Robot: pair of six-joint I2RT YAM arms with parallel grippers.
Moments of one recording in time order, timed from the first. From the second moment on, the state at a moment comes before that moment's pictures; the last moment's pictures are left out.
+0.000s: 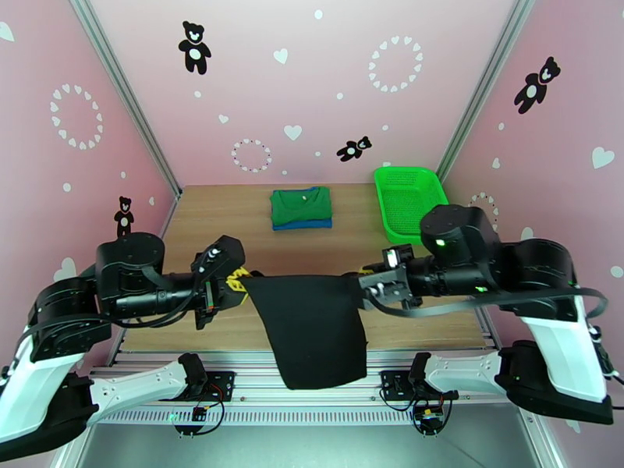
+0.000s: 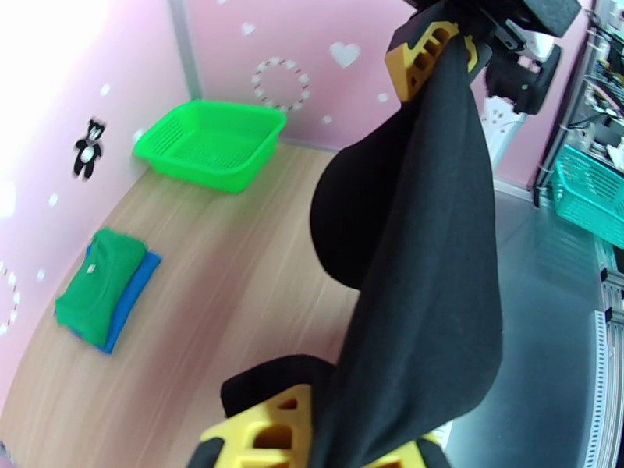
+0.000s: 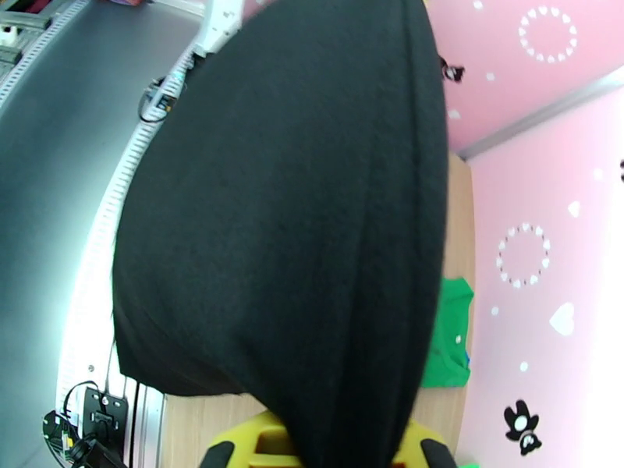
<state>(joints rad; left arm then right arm) -0.94 0.94 1.69 -1.22 0.19 0.11 1.02 1.22 2.02 -1.52 -0.11 -0.87</state>
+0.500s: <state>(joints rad) -0.63 1.18 1.49 -1.14 -0.17 0.16 0.70 1.53 1.73 -1.21 0.10 -0.86</state>
